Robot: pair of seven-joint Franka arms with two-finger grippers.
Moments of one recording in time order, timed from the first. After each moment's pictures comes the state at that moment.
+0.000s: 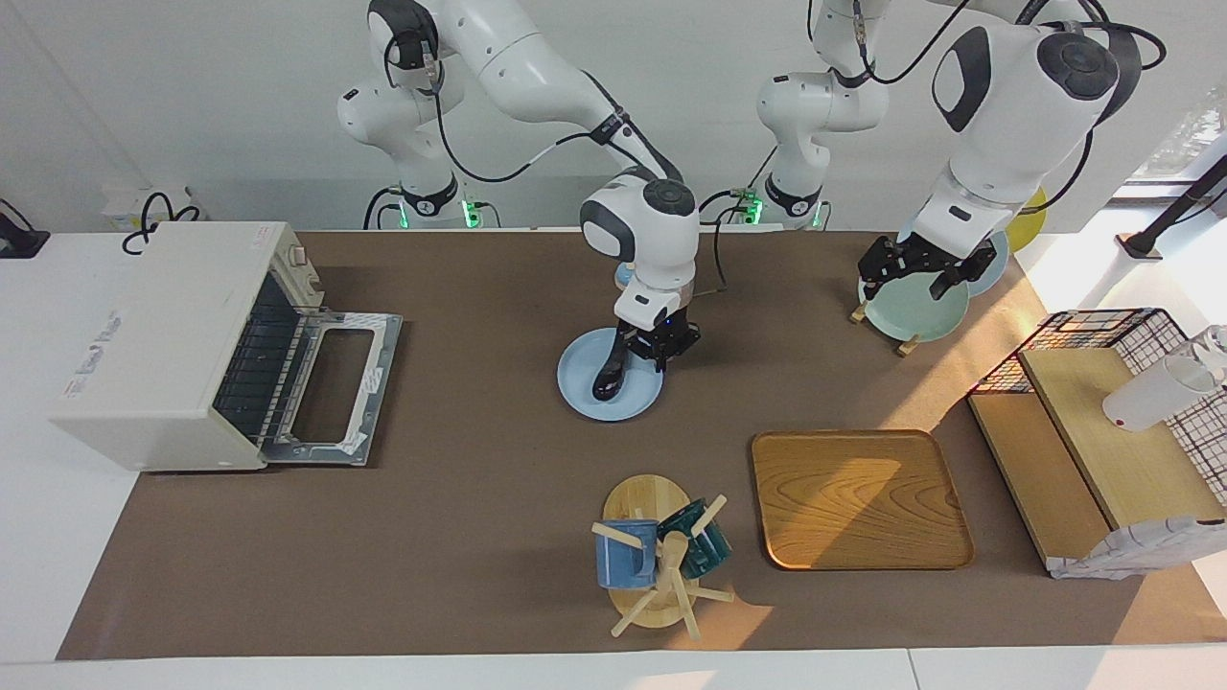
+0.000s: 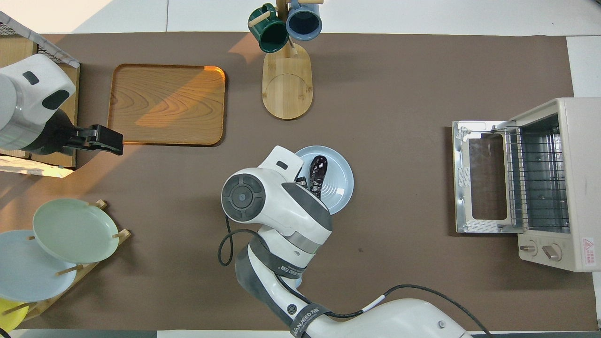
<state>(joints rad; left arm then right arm) -0.11 0.01 -0.05 -1.69 -0.02 1.65 -0.08 0.72 0.46 0.04 -1.63 -0.23 2.05 0.64</state>
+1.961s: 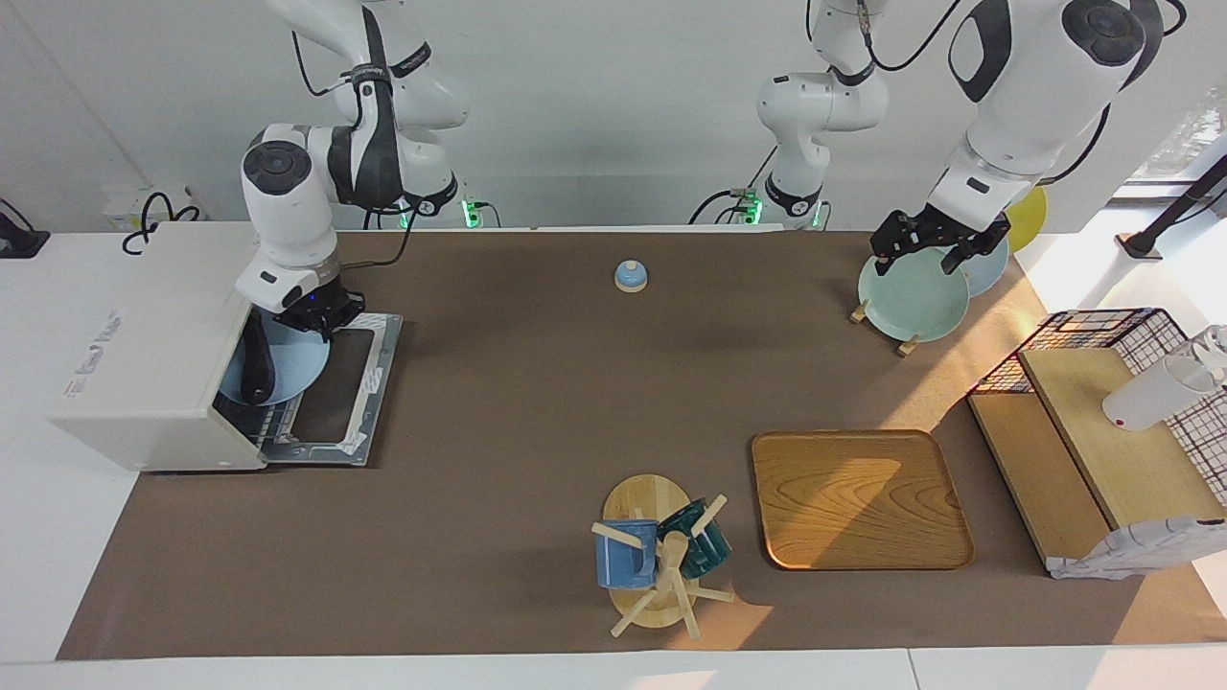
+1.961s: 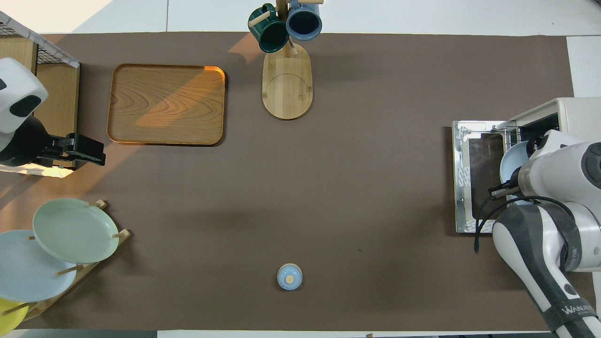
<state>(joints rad) -0.09 -0.03 -0.05 -1.67 -0.02 1.55 -0.08 -0.09 -0.11 0.03 -2.31 -0.25 2.18 -0.21</state>
